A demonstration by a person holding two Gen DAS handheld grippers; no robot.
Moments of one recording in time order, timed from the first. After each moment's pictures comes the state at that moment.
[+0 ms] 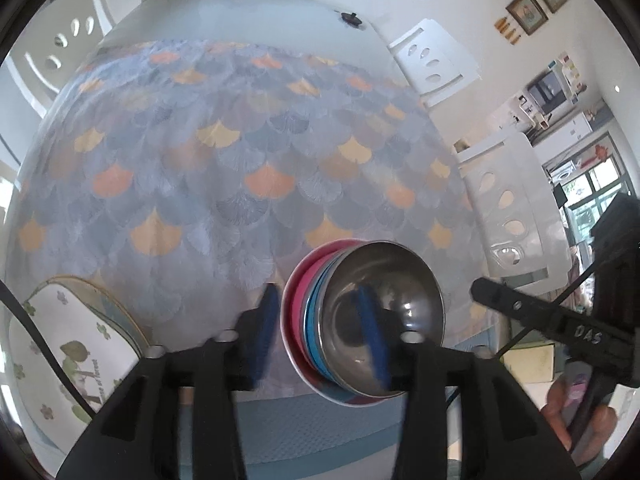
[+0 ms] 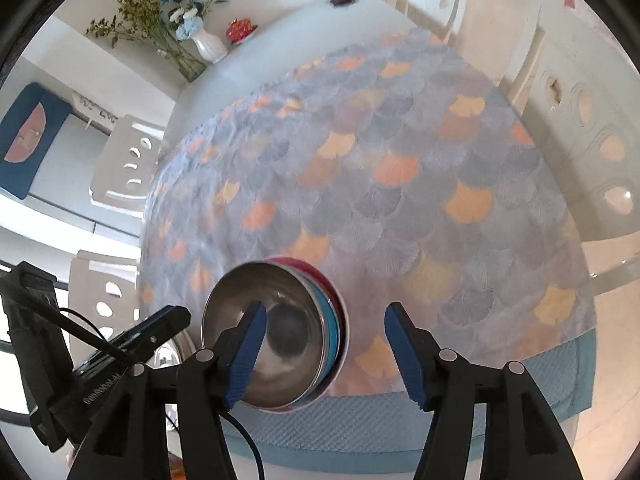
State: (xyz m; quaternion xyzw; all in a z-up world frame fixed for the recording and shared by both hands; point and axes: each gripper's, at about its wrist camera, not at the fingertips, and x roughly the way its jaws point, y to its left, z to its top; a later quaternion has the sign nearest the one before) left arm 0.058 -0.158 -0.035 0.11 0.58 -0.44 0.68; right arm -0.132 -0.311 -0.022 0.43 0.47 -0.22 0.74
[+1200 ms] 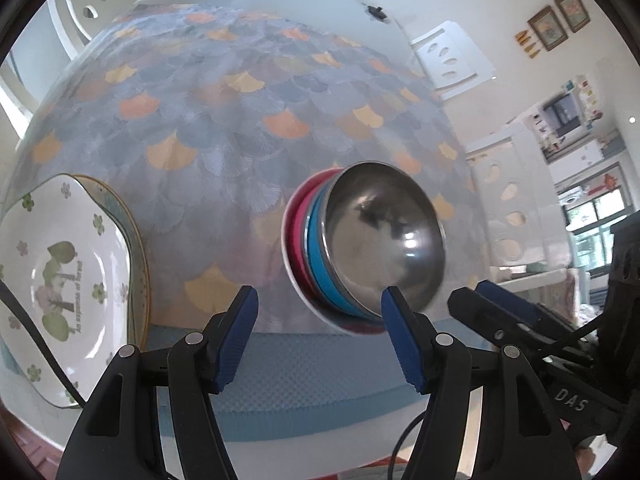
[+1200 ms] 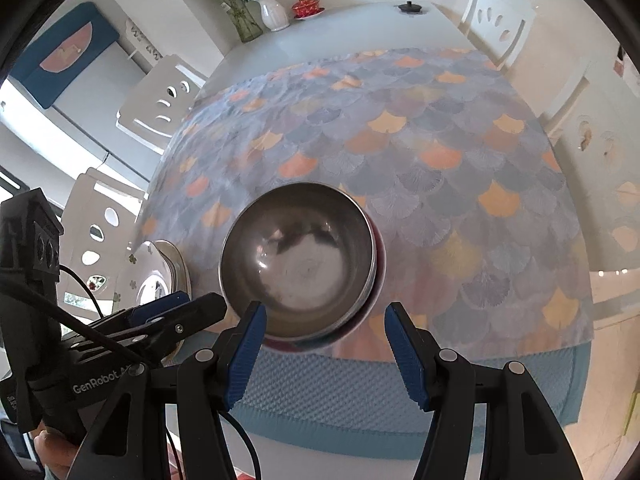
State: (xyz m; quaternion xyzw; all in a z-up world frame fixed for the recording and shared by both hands) left arm 0.016 -0.110 -0.048 0.07 0.60 -0.41 0.68; right arm -0.134 -0.239 -0.018 0.32 0.50 -0.18 0.79
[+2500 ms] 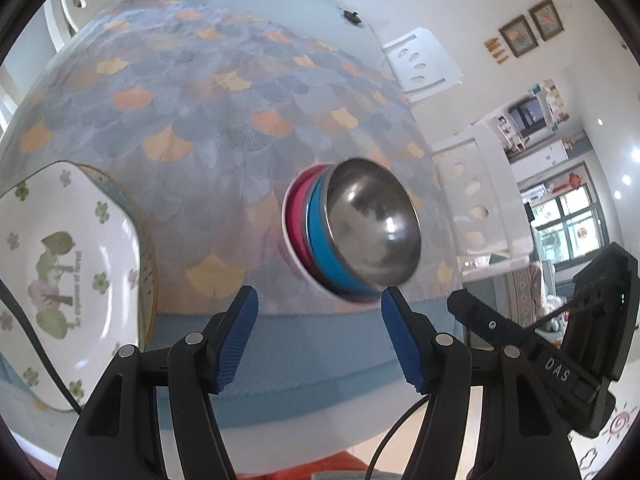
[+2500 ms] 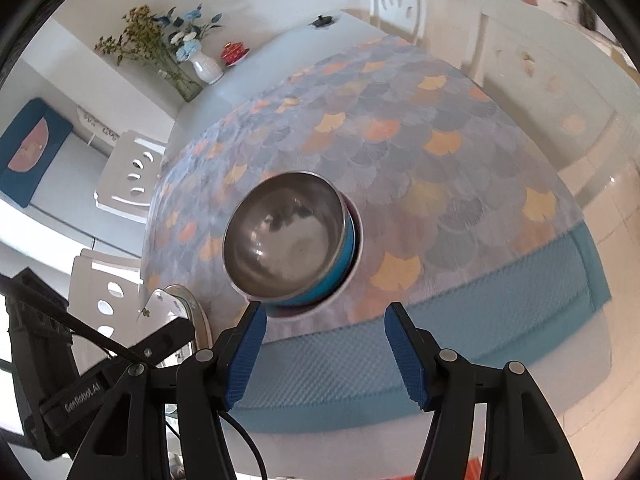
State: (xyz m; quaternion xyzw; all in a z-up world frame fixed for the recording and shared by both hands) left arm 0.028 -0.083 -0.043 0.03 0.61 -0.46 0.65; right arm -0.178 -0.210 -0.012 0.42 0.42 -0.28 0.75
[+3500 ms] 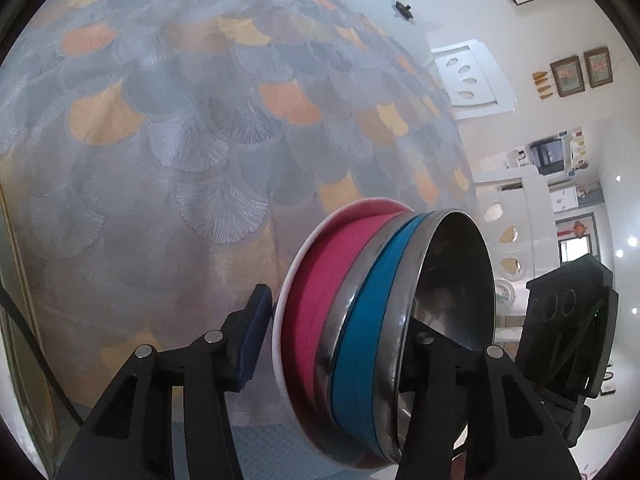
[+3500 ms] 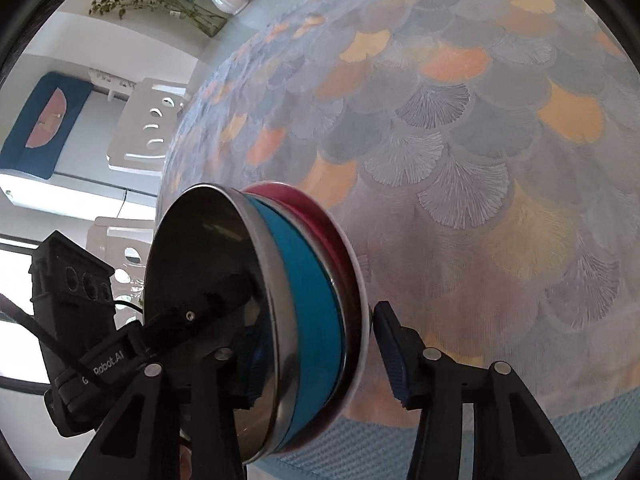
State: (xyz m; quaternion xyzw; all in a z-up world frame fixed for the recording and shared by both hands) left arm 0.058 -0.150 -0.136 -0.03 0.65 -0.41 0.64; right arm -0.112 -0.297 -0.134 0.48 0.47 -0.11 0.73
